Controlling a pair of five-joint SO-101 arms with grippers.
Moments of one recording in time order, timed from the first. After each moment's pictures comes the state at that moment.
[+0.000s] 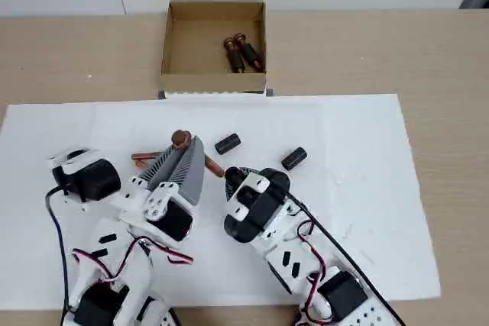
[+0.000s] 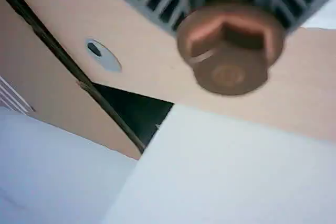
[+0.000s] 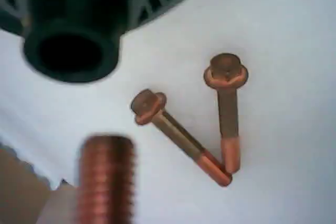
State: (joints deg) left arm 22.5 -103.4 76.4 40.2 38.3; right arm -40.1 -102.2 90.5 35.7 14.1
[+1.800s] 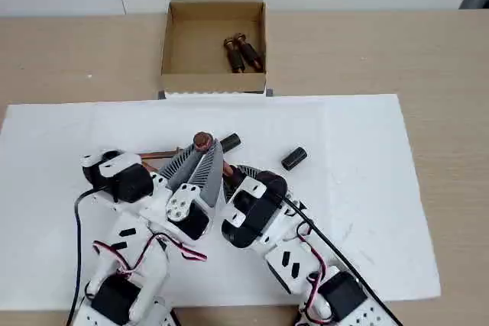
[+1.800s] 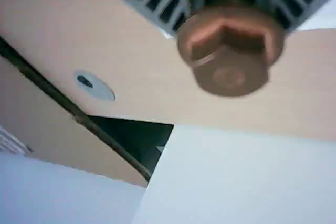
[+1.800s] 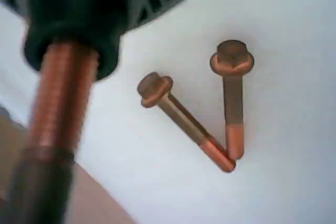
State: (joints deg) left arm 26.2 -103.4 86.3 30.6 30.0; right arm -40.1 -102.2 90.6 33.5 16.0
